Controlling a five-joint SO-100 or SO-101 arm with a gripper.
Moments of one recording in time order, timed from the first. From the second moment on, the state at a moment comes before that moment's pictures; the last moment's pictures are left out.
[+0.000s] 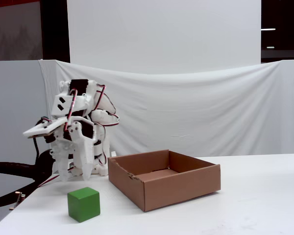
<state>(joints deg) 9.5 182.4 170.7 70.3 -58.9</state>
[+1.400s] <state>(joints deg) 3.0 122.1 138.0 47.1 -72.9</state>
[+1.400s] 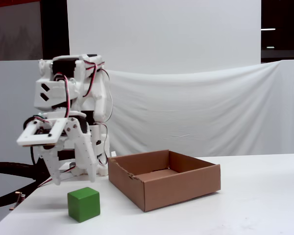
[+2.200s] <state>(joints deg) -2.4 104.2 126.5 45.6 -96.1</state>
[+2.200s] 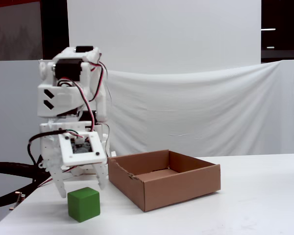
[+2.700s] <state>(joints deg) -2.9 98.3 122.0 41.7 -98.0</state>
